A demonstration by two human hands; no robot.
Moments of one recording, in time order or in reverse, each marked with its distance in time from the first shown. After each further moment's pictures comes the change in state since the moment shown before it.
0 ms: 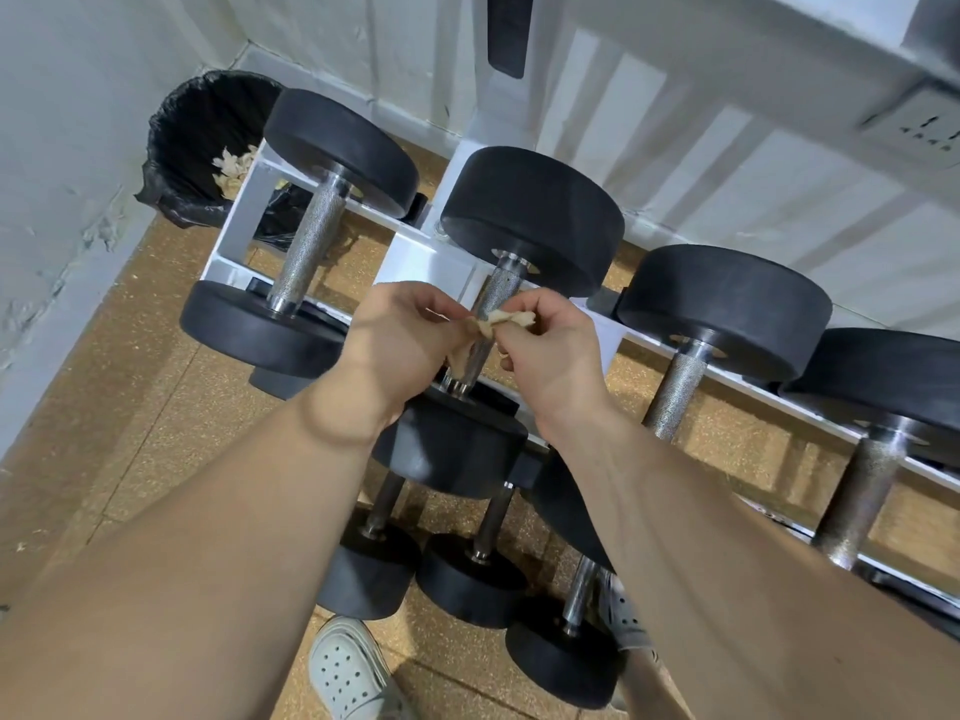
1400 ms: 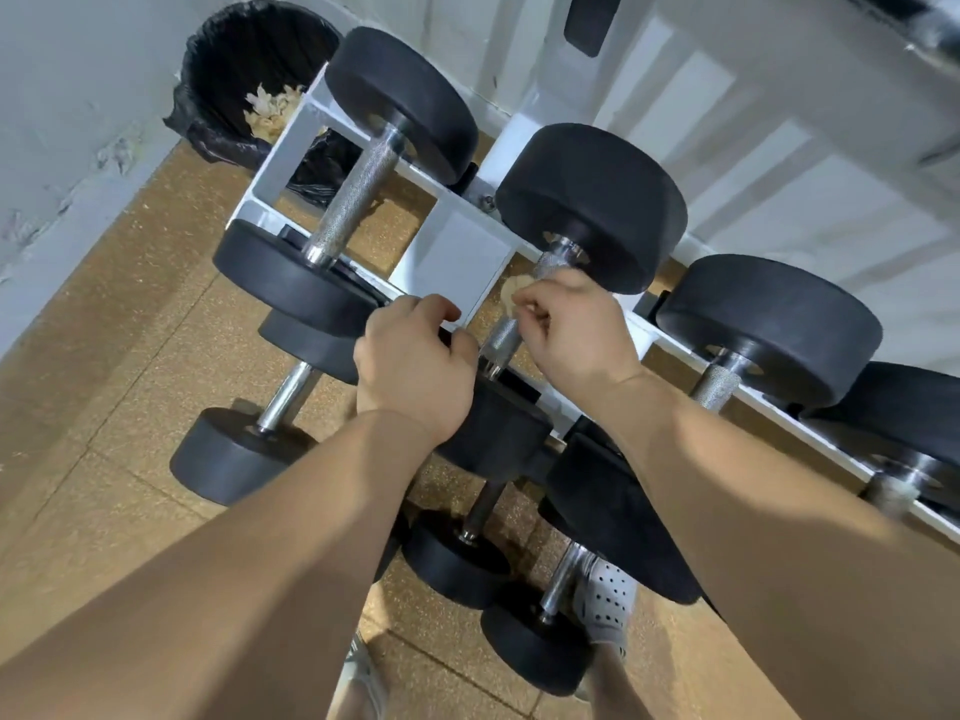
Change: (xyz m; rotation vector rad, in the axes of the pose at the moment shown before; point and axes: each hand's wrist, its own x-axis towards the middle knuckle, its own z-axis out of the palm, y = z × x) left_hand -0.016 -0.057 -0.002 0.431 0.257 0.114; right_hand 0.033 0.013 -0.003 -0.955 -0.199 -0.768
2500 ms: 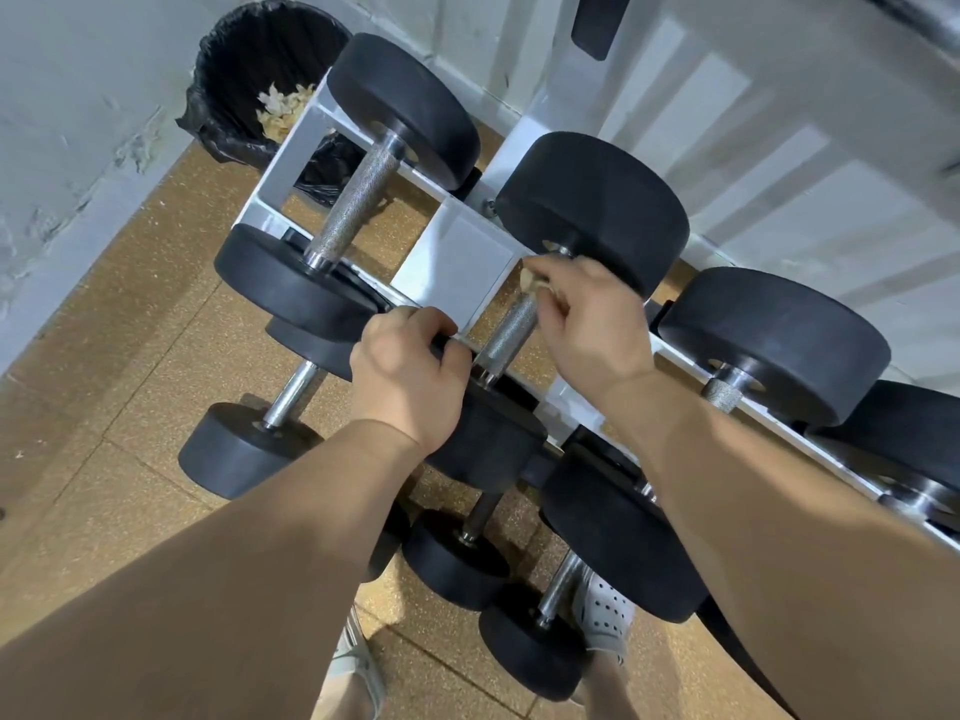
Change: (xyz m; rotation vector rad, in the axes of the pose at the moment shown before) left_hand -0.001 -0.001 0.002 -0.065 0.046 0.043; right_hand 0.011 0.011 -0.018 0.071 0.032 0.065
